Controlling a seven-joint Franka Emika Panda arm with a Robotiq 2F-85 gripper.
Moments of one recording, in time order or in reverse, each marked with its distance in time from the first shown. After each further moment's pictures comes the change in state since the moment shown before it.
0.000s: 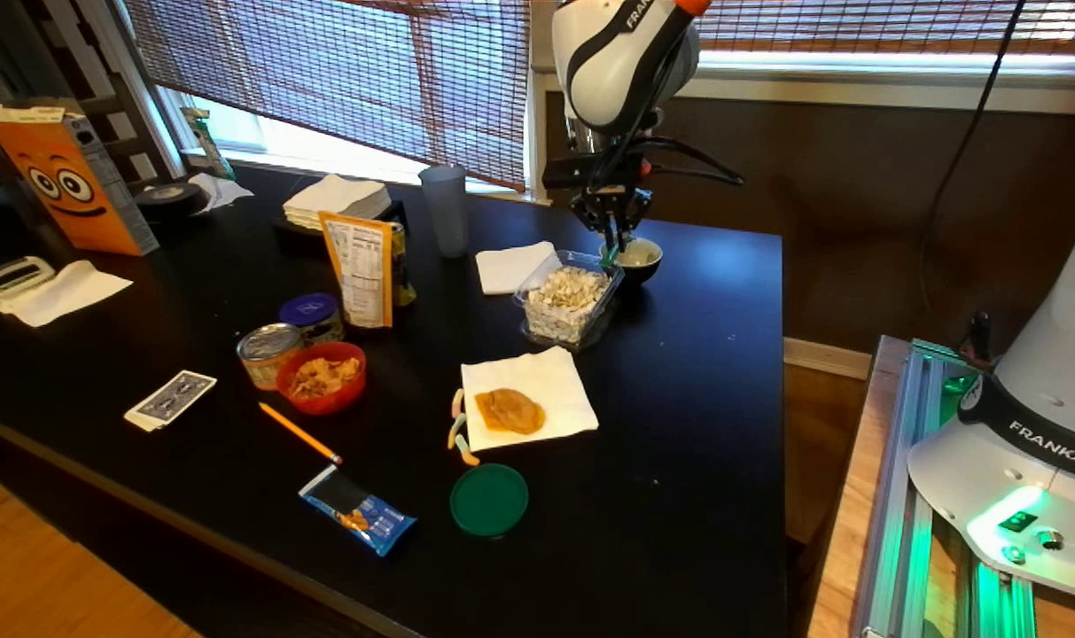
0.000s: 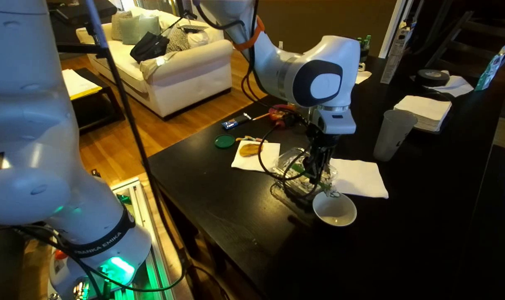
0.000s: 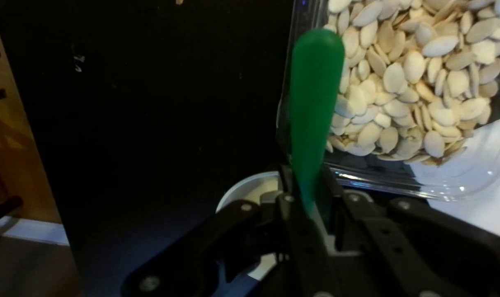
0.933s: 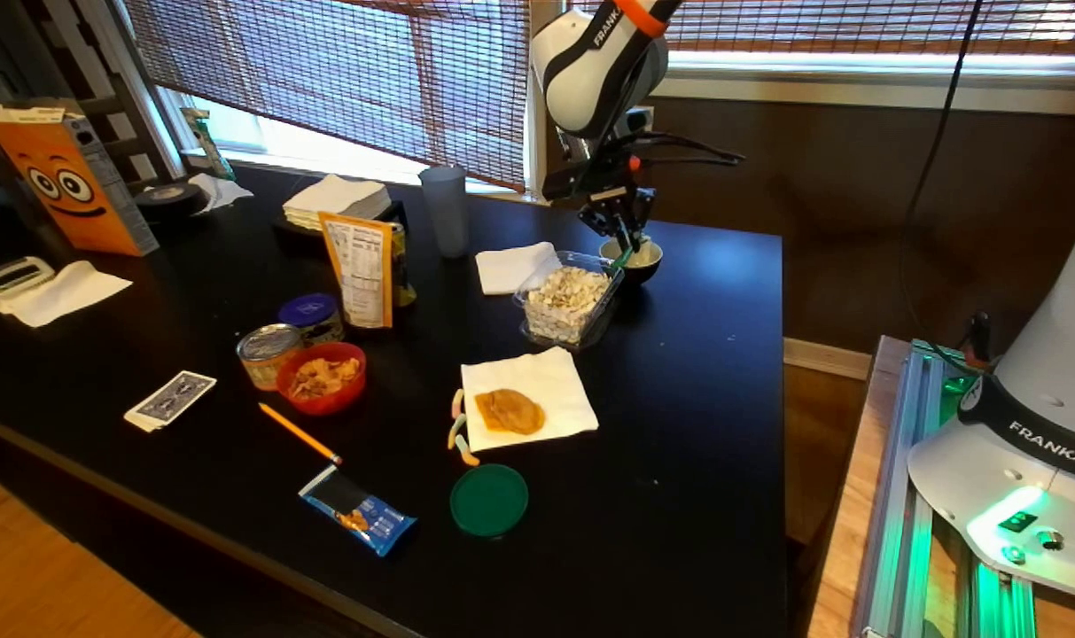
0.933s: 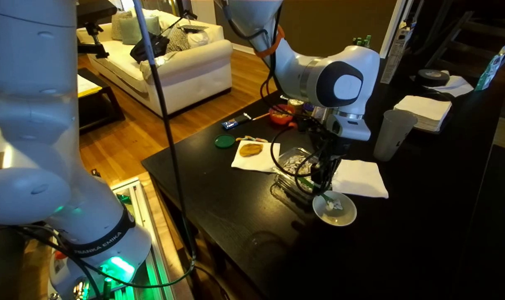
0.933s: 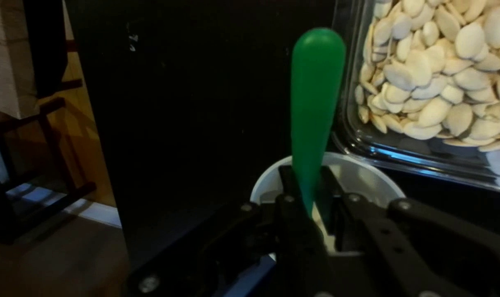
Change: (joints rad) arm 0.003 0.126 -0.027 0.173 -0.017 -0.239 -0.008
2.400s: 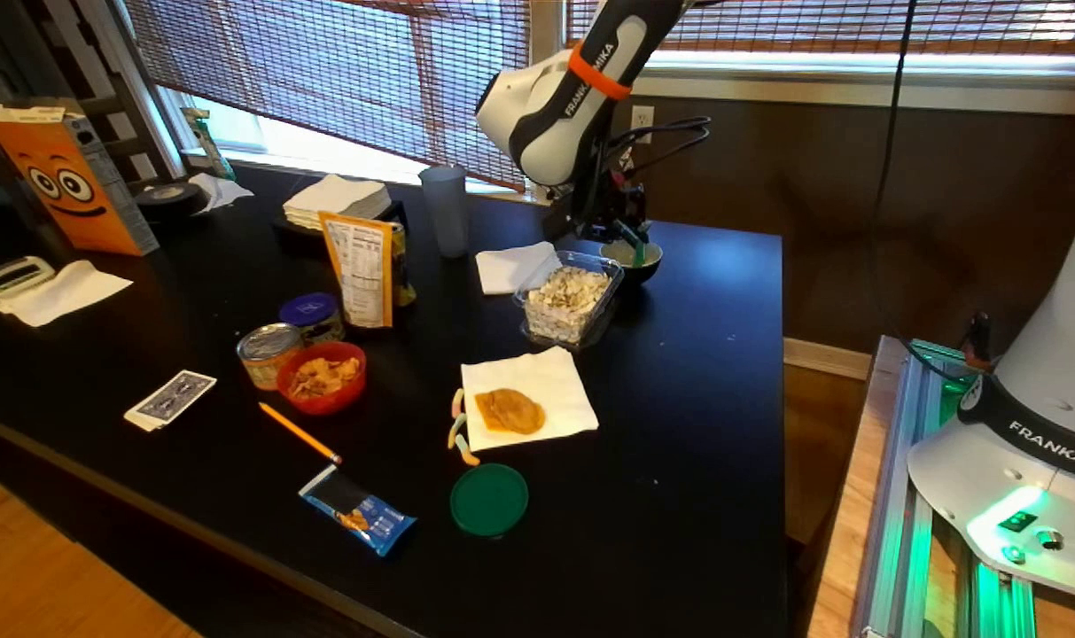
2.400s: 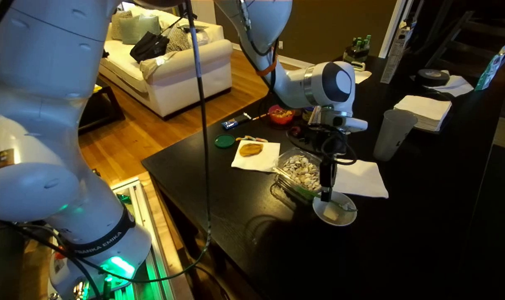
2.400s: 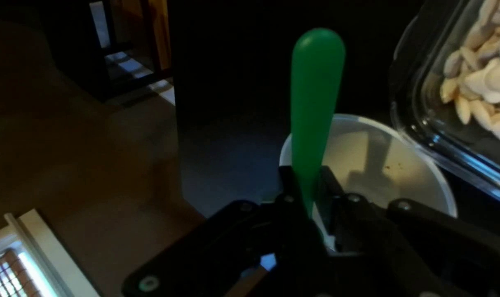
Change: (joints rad) arm 0.099 0.174 -0.002 0.177 -0.317 -0.253 0.016
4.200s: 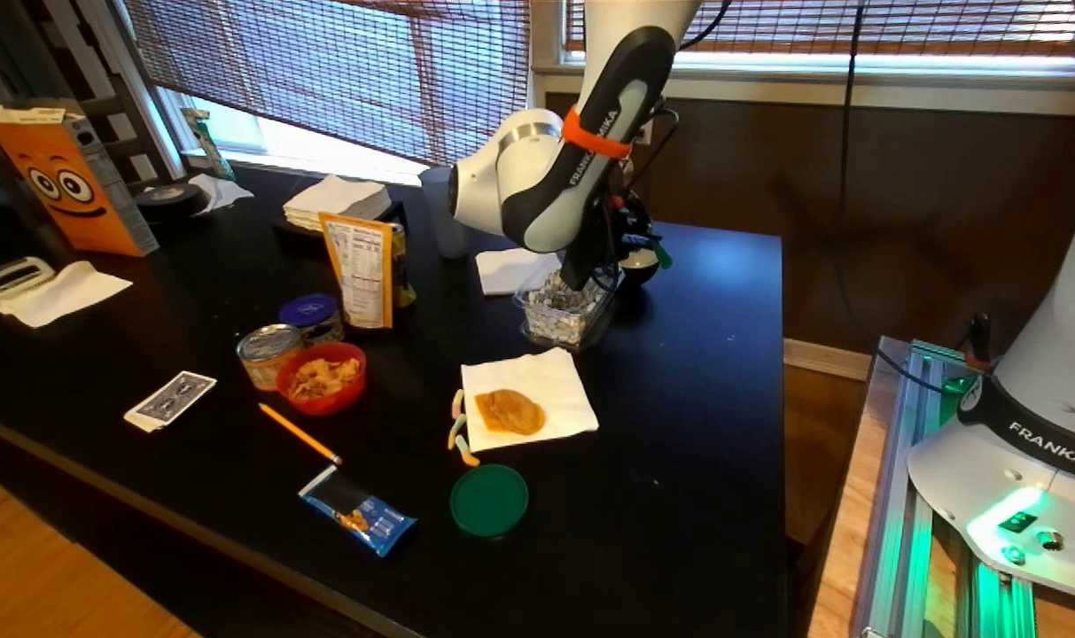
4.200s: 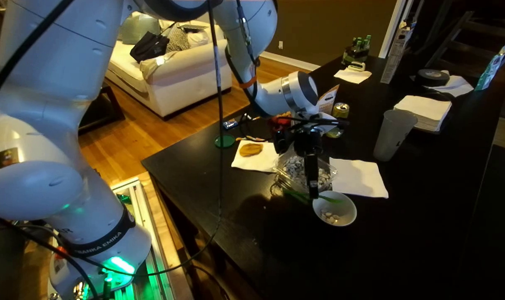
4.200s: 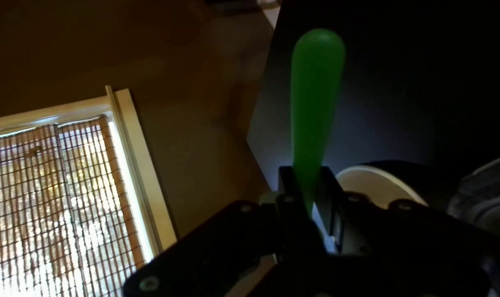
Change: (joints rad) arm 0.037 0.062 0.137 -0.019 -0.283 -0.267 -0.033
